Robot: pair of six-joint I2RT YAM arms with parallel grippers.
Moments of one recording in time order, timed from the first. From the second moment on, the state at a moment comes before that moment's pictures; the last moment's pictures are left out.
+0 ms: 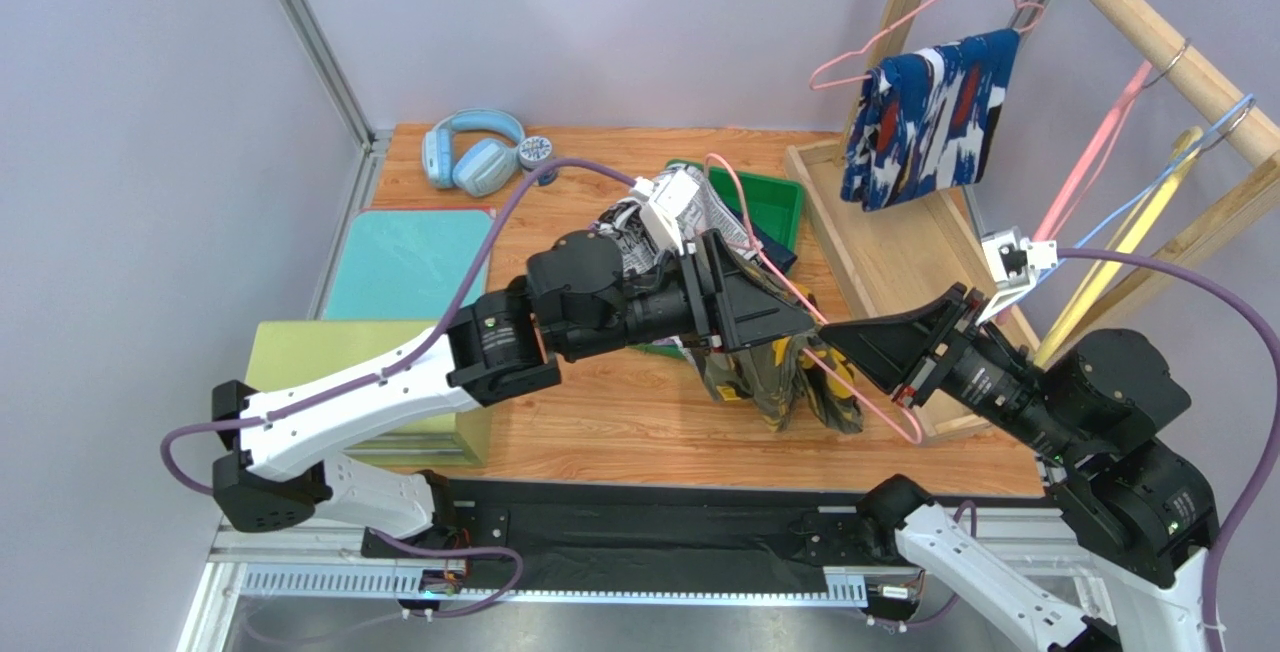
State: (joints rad) left arm -1.24 1.29 1.47 -0.18 0.06 -1.09; right arm 0.57 0.59 1.36 -0.81 -0.29 0.61
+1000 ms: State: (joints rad) left arm -1.20 1.30 1.41 -0.15 0.21 -1.24; right arm 0.57 0.49 1.38 -0.90 -0.31 0.45
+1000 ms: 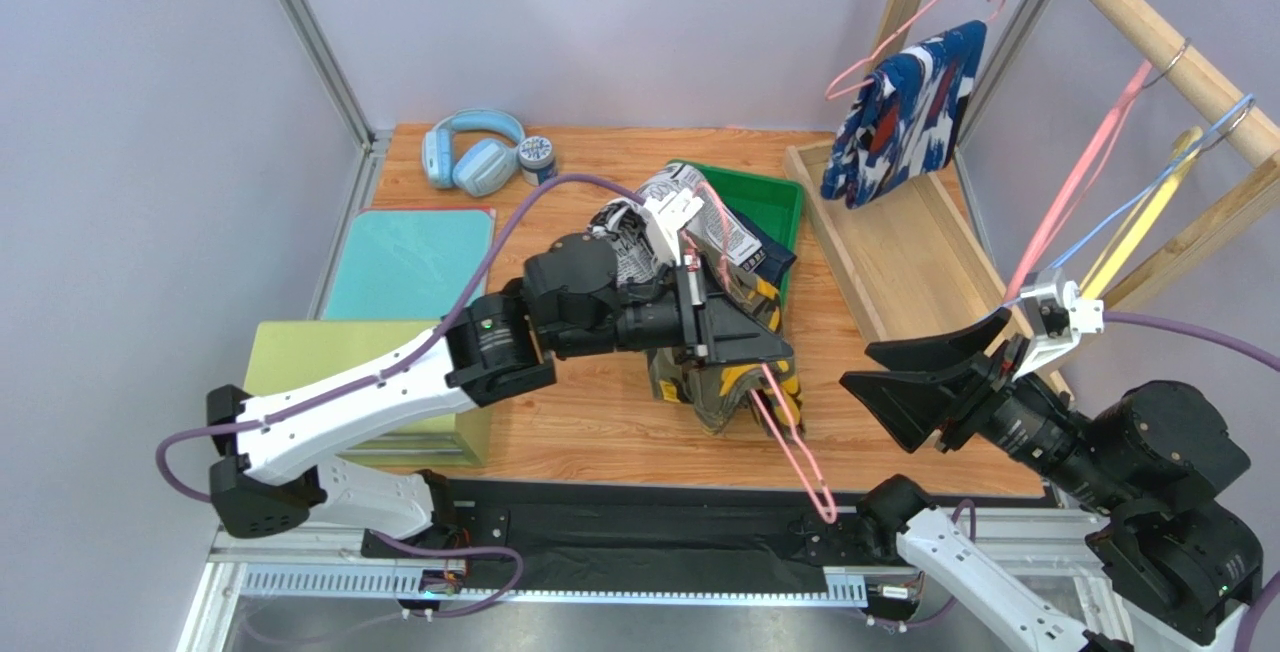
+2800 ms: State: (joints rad) left arm -1.19 0.62 1.54 -0.60 0.13 -1.07; right arm 1.71 1.43 1.16 0.18 0.75 -0.07
